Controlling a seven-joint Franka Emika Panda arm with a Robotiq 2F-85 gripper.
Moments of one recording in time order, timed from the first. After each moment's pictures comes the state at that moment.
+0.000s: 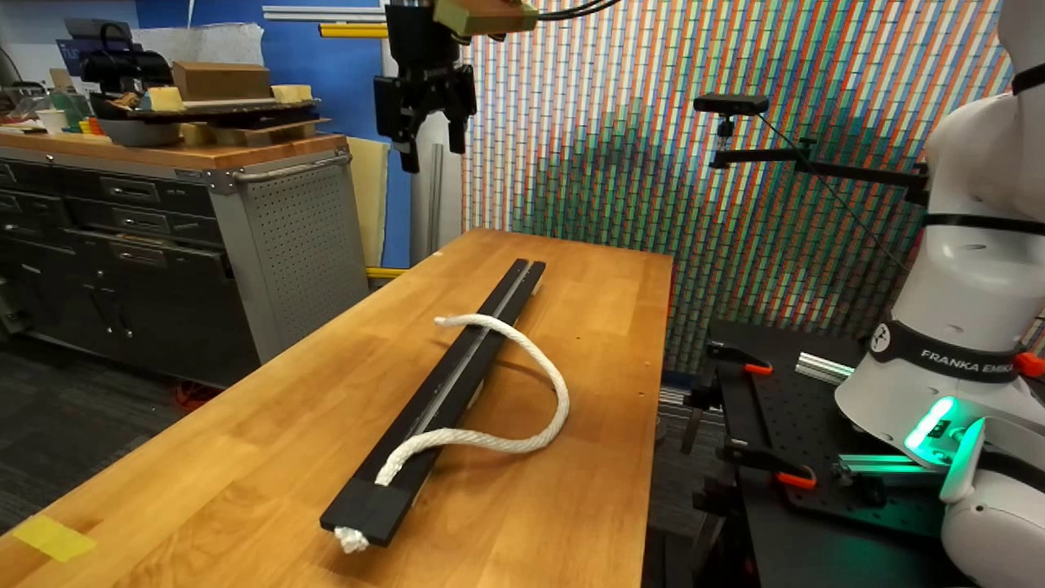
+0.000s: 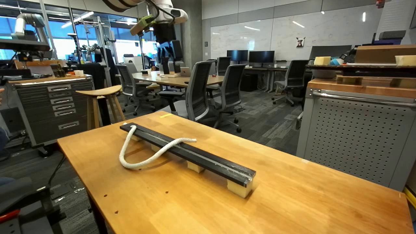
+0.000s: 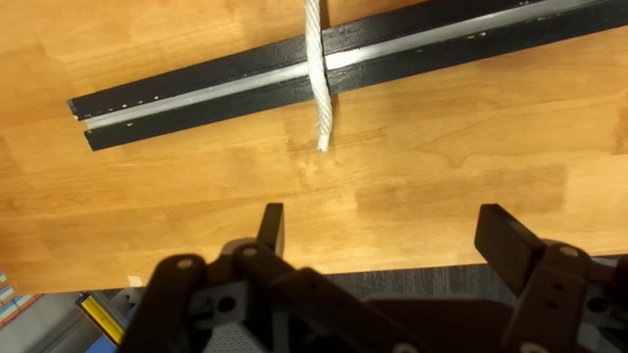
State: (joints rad) arm 0.08 0.24 0.09 -1.73 -0.20 1.98 0.44
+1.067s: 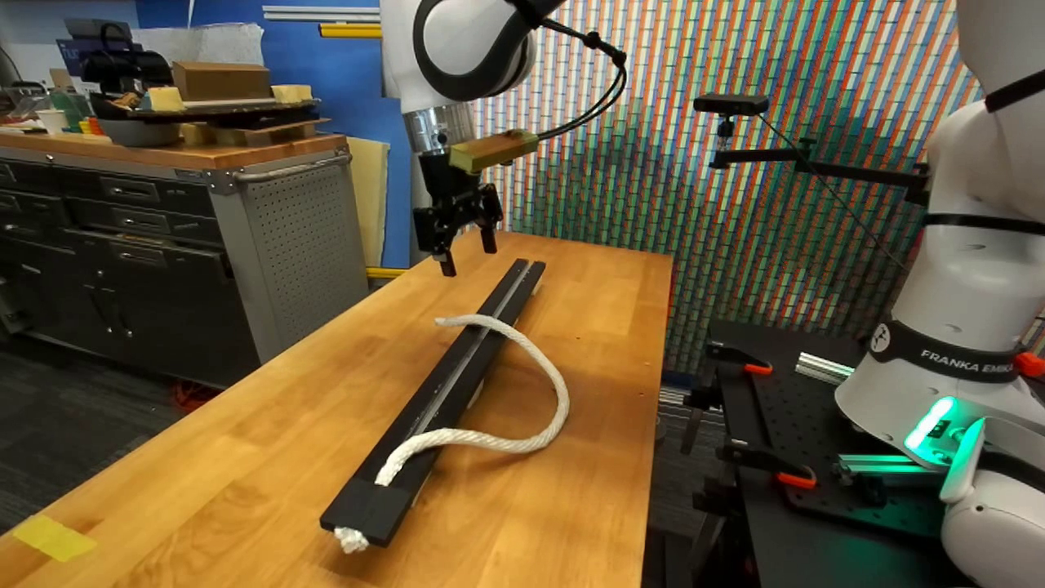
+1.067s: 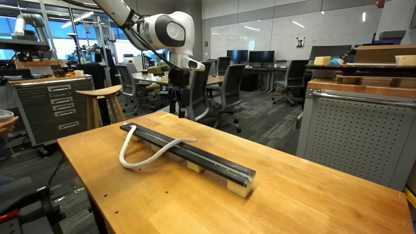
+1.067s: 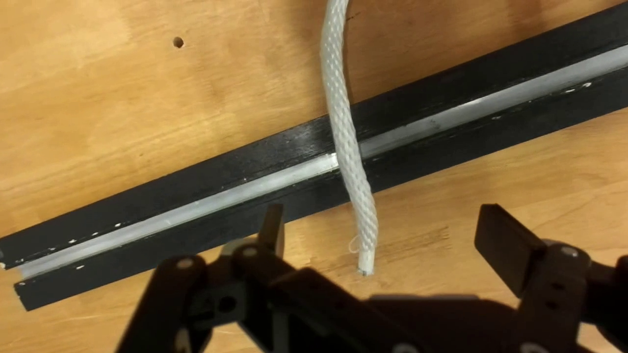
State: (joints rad) arm 0.05 0.46 0.00 -1.76 -0.05 2.03 0.39
